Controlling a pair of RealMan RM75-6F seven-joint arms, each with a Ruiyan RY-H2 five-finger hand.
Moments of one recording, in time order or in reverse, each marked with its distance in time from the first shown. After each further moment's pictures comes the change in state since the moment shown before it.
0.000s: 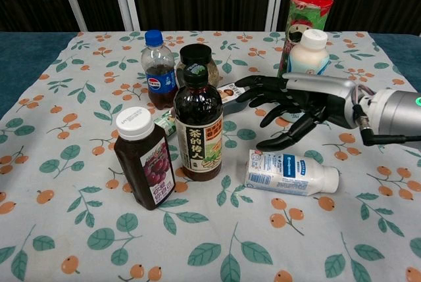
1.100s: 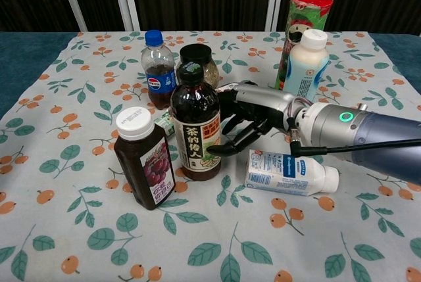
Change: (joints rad) left arm -0.003 0.006 -0.013 -0.020 -0.041 -0.019 0.001; right arm 0.065 -0.195 0.068 0.048 0.201 -0.026 -0.281
